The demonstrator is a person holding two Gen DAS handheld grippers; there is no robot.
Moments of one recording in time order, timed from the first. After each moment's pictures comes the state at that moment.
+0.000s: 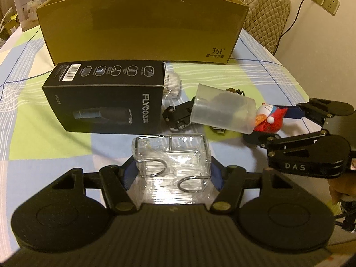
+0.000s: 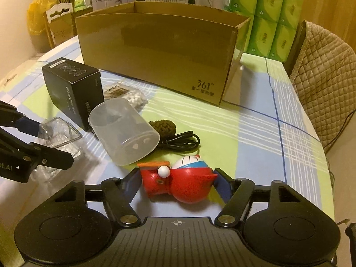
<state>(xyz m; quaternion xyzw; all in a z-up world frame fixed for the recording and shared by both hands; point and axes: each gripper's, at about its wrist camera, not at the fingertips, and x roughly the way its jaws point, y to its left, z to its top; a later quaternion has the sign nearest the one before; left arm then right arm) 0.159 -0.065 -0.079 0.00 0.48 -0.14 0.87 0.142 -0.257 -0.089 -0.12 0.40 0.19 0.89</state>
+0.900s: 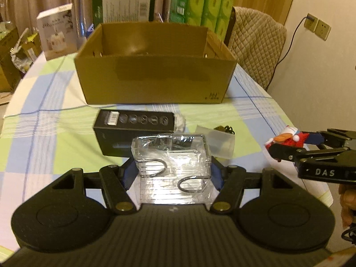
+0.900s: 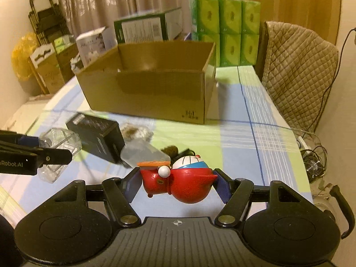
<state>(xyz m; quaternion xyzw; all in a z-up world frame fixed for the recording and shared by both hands) 0.121 -0.041 0.019 0.00 0.42 -0.12 0.90 0.085 -0.267 0.016 0.00 0.39 0.15 0.91</state>
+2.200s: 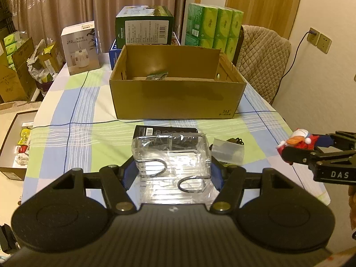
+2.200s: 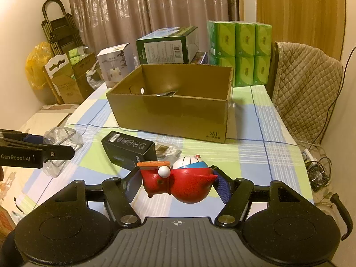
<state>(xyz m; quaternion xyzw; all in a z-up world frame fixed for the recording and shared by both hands) 0.093 0.001 0.074 0.00 0.40 -0.10 0.91 0.057 -0.235 0.068 0.00 0.37 0.17 0.91</state>
